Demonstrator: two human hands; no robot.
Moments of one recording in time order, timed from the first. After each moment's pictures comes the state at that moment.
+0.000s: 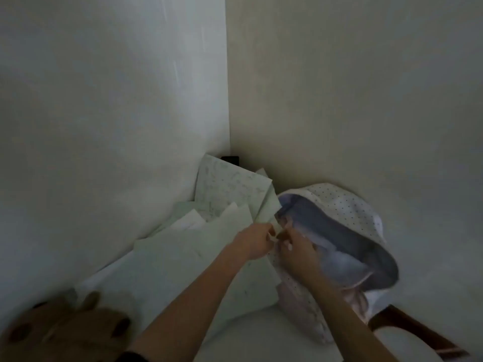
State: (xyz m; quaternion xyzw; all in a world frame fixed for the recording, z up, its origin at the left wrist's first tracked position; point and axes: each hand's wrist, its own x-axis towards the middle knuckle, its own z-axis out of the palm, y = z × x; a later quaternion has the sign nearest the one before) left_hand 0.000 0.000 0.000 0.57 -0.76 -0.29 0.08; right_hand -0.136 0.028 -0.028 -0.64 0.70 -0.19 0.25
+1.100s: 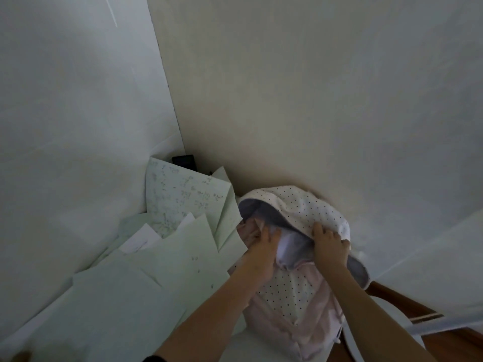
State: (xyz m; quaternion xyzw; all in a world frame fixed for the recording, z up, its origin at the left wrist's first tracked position) left_hand -0.106 -0.051 -0.098 0.52 -0.84 -0.13 -0.02; right_hand -0.276 -0.025 -0.071 -0.59 0.81 0.03 0.02
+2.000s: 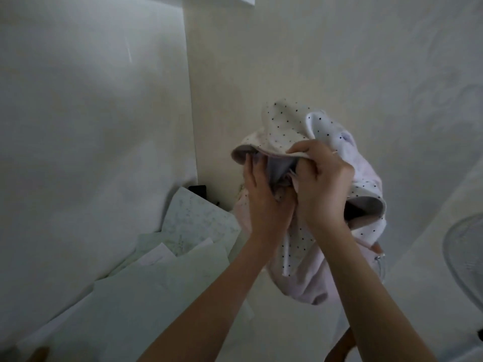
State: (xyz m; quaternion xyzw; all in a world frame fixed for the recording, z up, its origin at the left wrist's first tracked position) left_hand -0.102 0.011 0.131 0.40 -0.61 -0.12 0.68; right_hand -0.161 0.062 0.208 -0.61 0.47 -0.63 -0.07
